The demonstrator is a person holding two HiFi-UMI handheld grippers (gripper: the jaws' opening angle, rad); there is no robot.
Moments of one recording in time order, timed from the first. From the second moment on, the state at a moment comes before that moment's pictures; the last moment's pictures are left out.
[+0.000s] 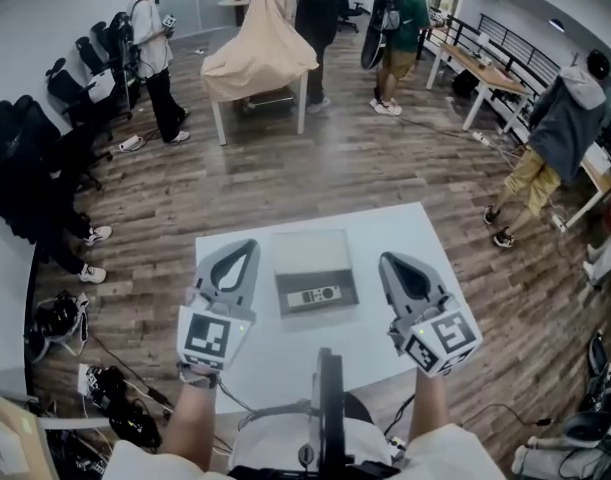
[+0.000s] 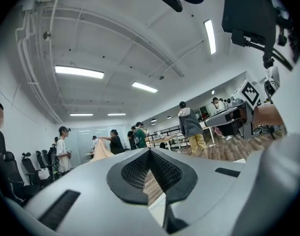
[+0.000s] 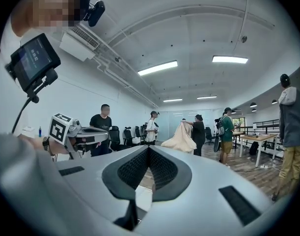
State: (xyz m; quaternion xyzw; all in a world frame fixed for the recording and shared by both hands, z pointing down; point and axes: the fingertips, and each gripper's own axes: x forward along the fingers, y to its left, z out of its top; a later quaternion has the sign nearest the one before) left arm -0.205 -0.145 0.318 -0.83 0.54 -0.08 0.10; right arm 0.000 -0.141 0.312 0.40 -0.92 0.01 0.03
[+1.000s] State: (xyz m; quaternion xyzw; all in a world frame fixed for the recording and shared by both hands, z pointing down) left arm -0.121 -0.193 0.404 -0.85 0.49 -0.18 0.04; right arm 0.057 -0.206 0.363 0.36 -0.93 0.05 0.06
